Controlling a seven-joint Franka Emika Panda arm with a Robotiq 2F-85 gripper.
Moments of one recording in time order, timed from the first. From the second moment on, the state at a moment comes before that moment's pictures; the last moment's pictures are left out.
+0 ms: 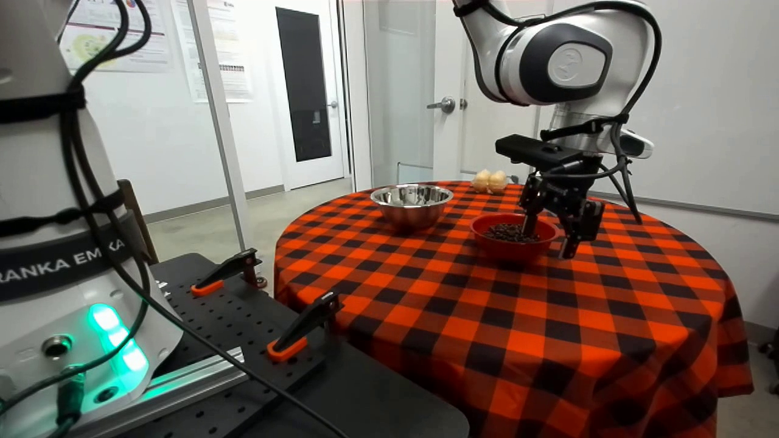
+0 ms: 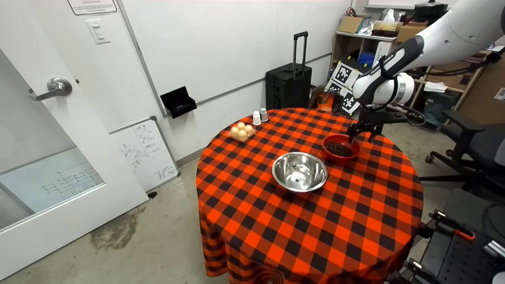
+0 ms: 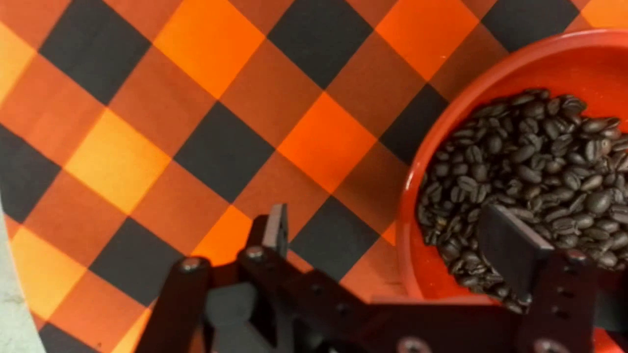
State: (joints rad) arm -0.33 0.64 -0.21 -1.90 0.30 2.42 -0.14
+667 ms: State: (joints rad) arm -0.37 0.72 -0.13 -1.79 0.31 2.30 -0.13
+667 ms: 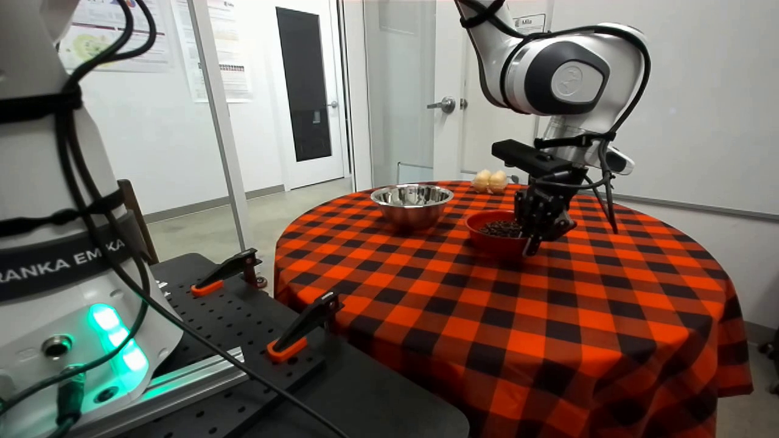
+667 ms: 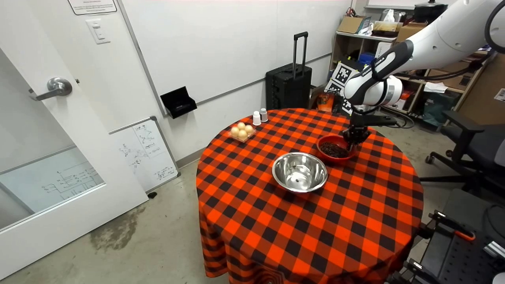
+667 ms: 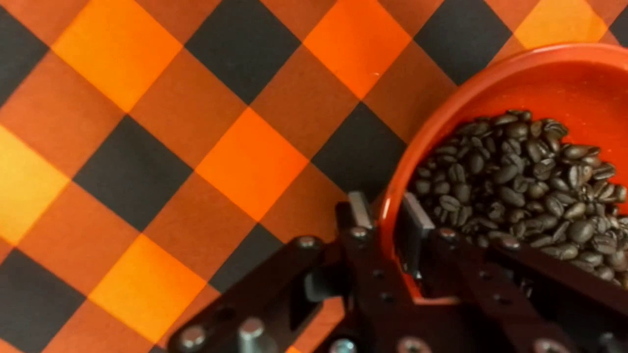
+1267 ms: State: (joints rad) arm -0.40 0.74 -0.10 -1.69 0.32 2.22 -0.14
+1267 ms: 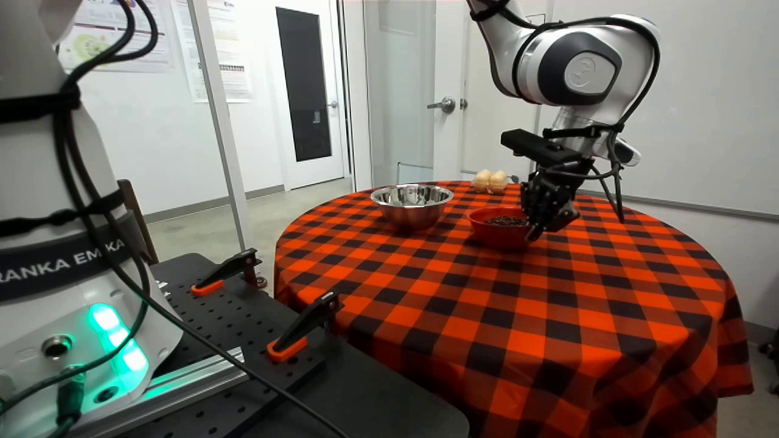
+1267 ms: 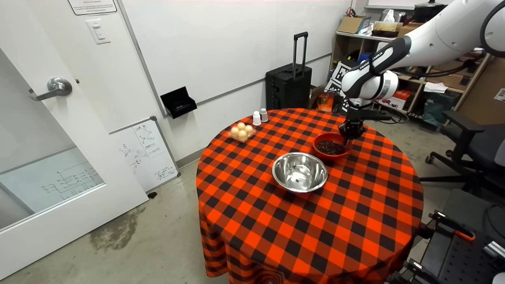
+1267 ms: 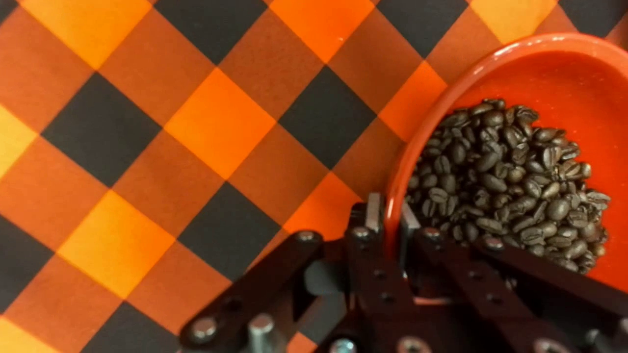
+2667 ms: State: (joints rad) arm -0.15 0.61 -0.07 -1.50 0.00 1.83 -0.12
